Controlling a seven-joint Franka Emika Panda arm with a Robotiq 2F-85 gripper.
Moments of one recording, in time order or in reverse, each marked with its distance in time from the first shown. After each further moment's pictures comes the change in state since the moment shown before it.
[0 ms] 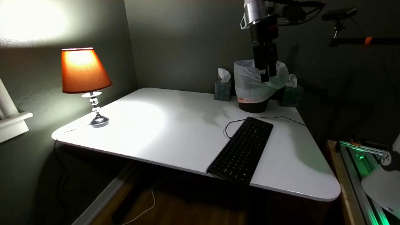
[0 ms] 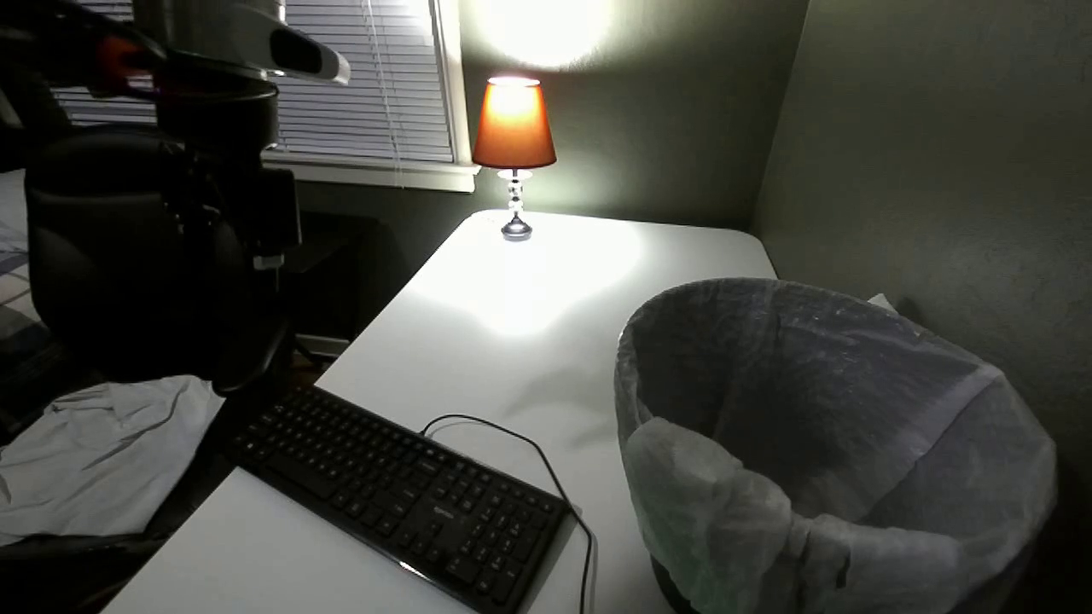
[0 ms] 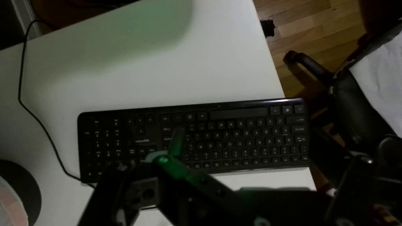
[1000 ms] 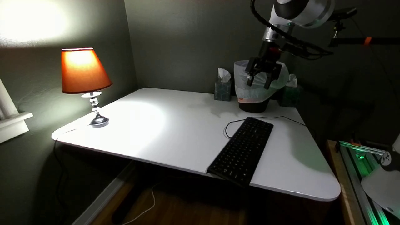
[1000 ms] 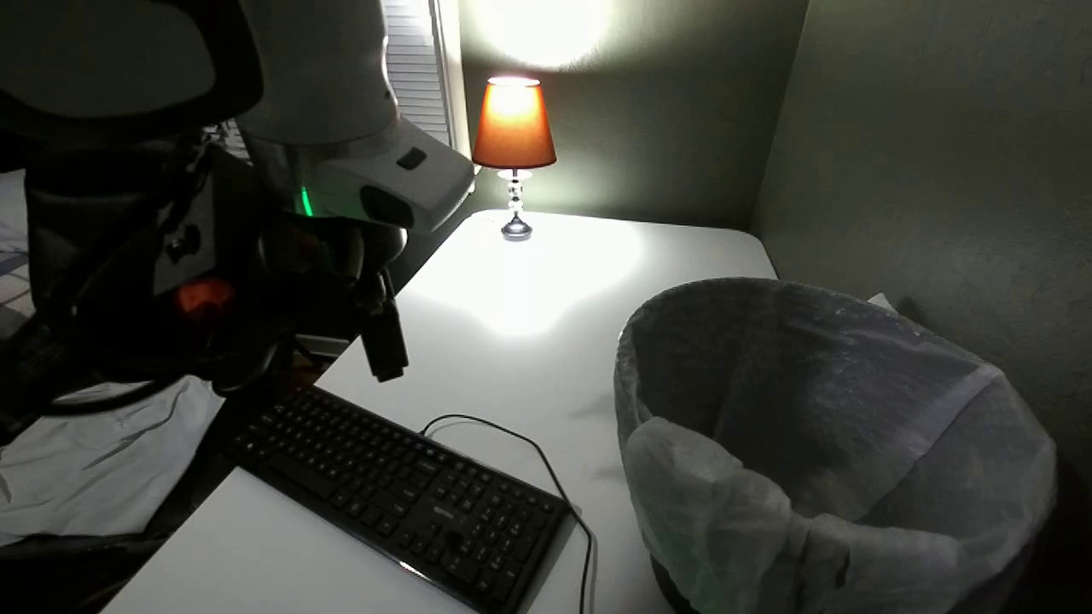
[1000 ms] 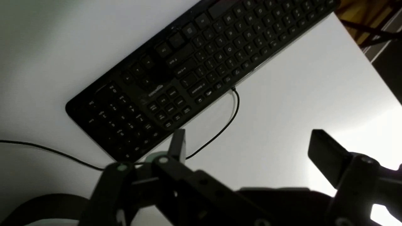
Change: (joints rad) arm -0.140 0.012 -0.173 -0.228 0.268 0.595 0.043
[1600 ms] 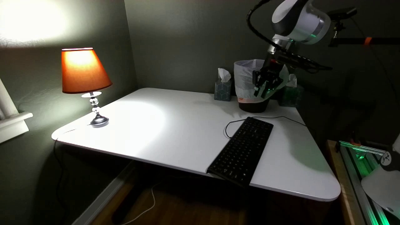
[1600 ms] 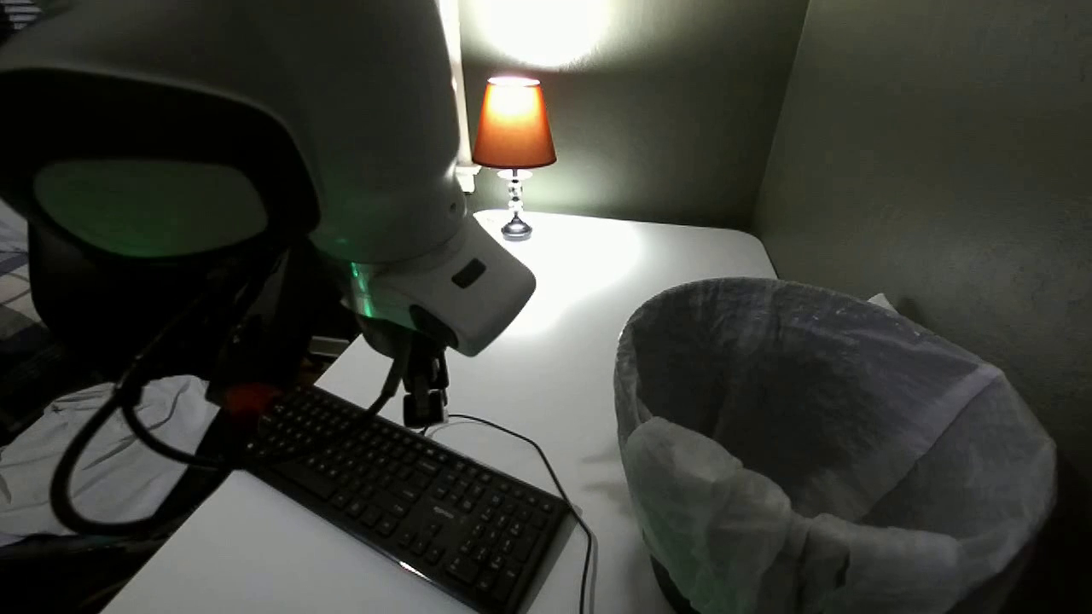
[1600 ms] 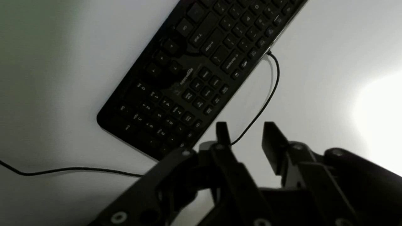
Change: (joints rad) arm -0.044 0.135 -0.071 -0.003 0.140 0.145 0.005
